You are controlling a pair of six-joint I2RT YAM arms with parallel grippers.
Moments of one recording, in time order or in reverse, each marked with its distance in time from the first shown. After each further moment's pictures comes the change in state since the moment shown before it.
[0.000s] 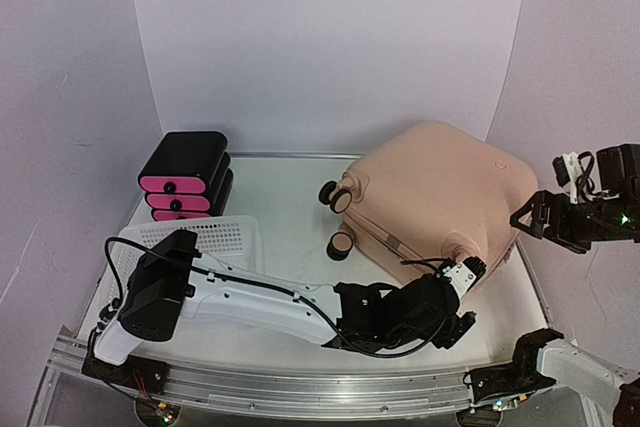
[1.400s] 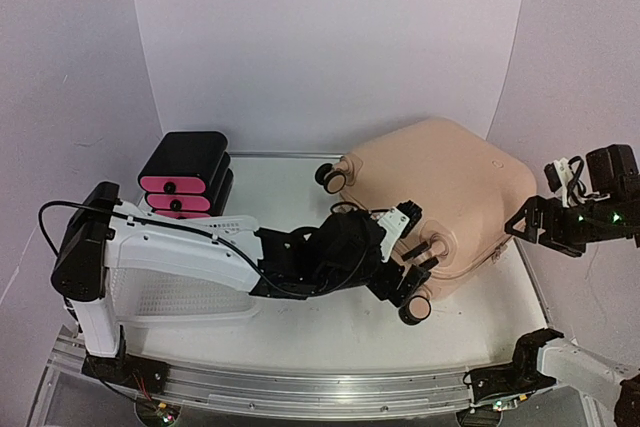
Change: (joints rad) left arm 0.150 -0.376 -0.415 0.072 0.093 -0.013; right arm 0.000 0.025 -0.033 -0.018 -0.008 -0.016
